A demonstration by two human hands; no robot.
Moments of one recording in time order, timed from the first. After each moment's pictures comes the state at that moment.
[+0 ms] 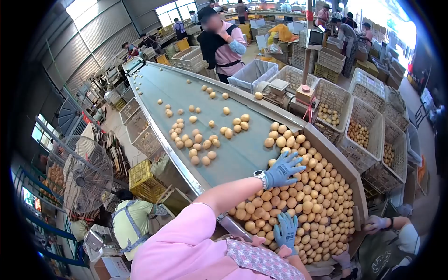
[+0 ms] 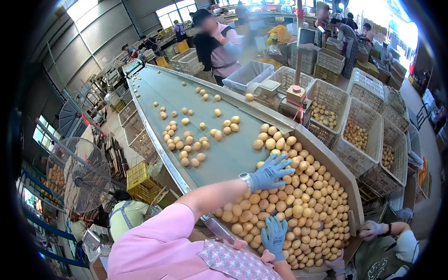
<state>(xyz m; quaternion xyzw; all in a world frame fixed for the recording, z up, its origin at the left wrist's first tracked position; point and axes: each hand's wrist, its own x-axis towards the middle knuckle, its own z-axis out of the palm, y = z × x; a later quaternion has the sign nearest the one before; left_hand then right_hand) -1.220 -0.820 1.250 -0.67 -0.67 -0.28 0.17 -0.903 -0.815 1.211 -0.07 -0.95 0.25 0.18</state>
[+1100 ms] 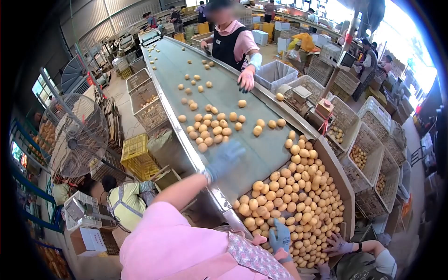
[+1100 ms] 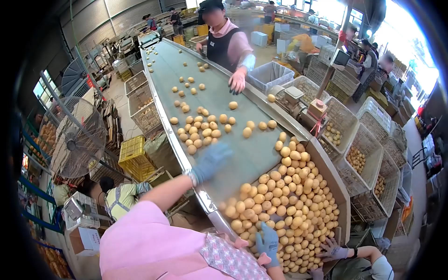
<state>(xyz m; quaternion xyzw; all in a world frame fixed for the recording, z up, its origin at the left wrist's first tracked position) -1.281 -1.073 1.254 -0.44 -0.85 -0.23 0.19 -0.904 -0.819 1.223 -0.07 -0.92 0.36 0.12</state>
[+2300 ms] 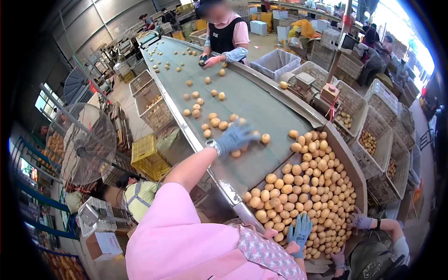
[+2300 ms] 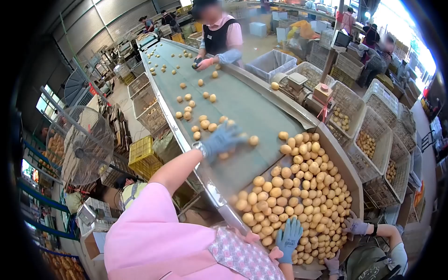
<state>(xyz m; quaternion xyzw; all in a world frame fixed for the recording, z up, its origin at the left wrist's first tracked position) -1.365 -1.059 1.266 -0.58 -0.80 -0.13 0.14 -0.858 -0.814 1.192 -0.17 -0.97 0.10 0.11</state>
